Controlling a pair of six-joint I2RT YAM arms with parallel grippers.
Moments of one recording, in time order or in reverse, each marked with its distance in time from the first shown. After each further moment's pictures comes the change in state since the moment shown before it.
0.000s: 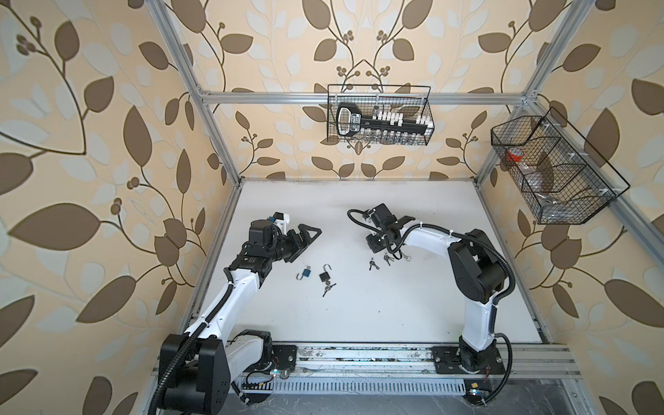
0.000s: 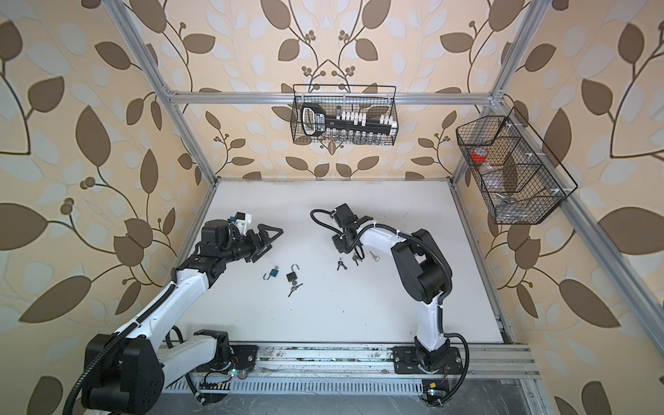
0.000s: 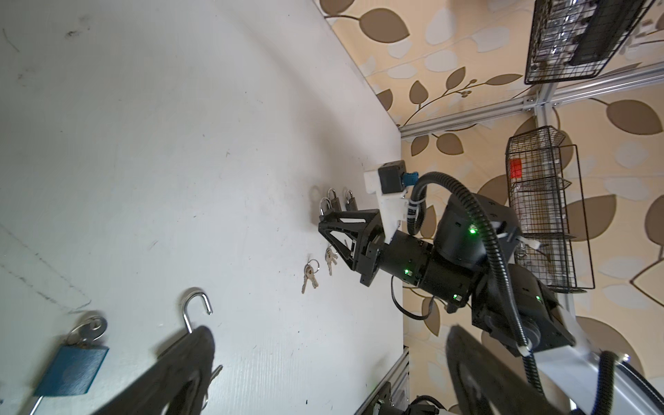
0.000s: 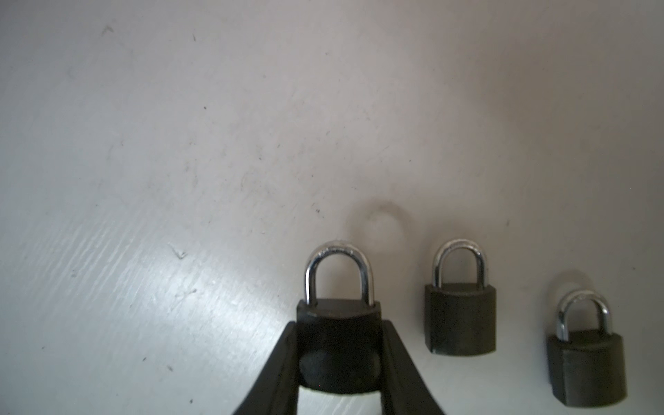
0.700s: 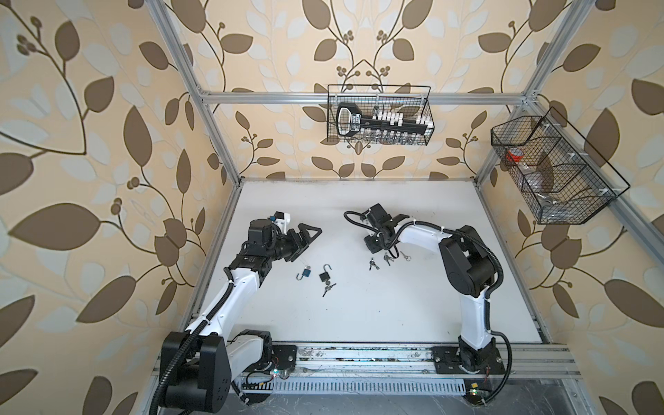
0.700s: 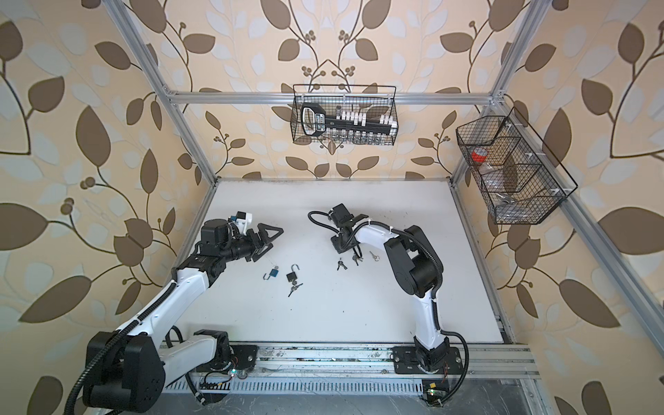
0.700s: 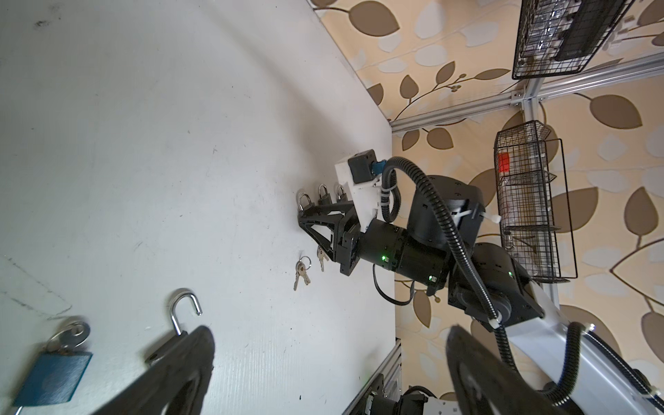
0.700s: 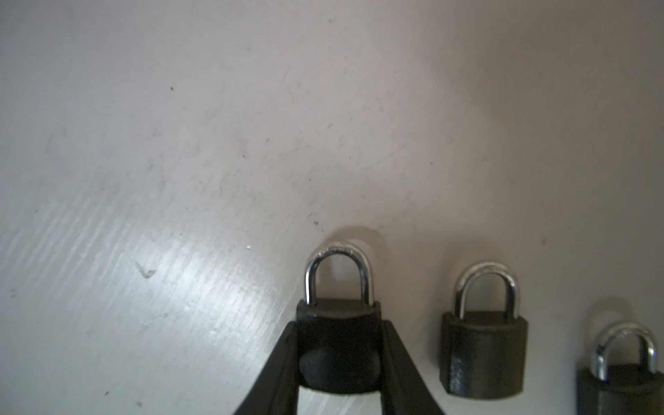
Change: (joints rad) left arm 0.012 0.012 0.000 0.014 0.037 -0.003; right arm 0.000 0.076 0.061 -0.052 -0.001 -0.020
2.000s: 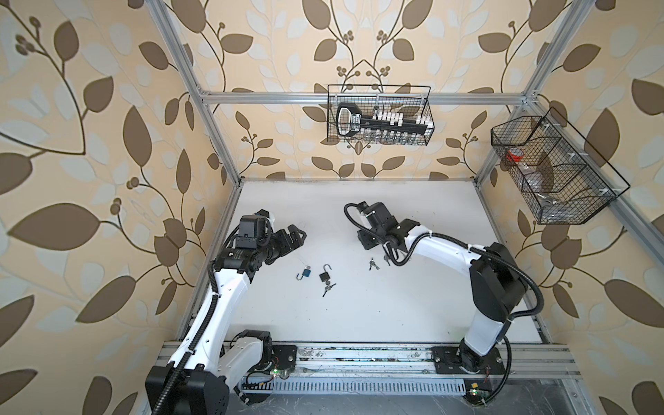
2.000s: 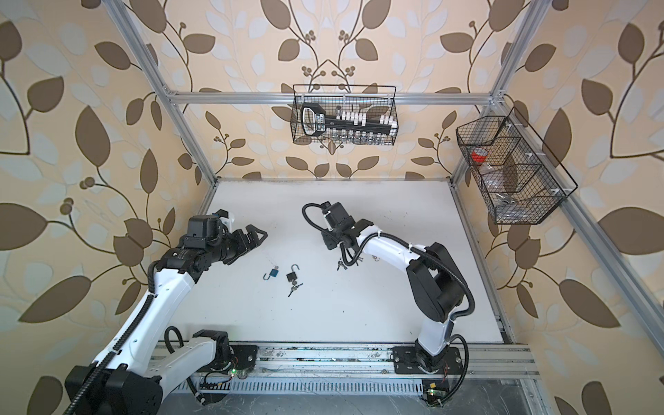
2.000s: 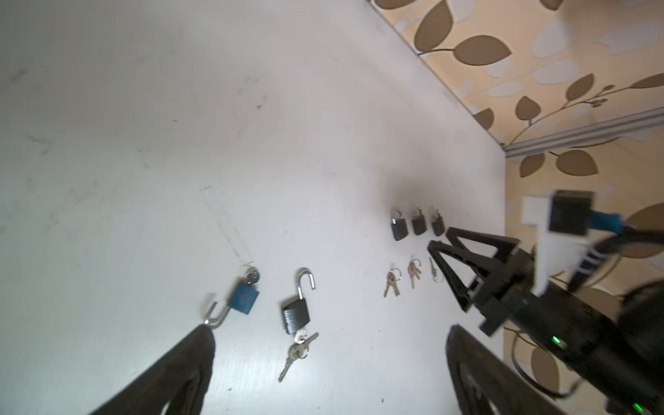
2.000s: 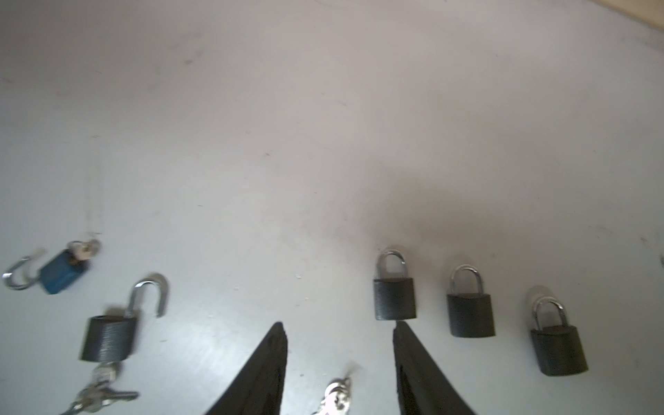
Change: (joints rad) left arm 0.006 -0.113 0.235 -0.589 -0.406 0.241; right arm 0.155 -0.283 -0.130 0.163 0.056 0.156
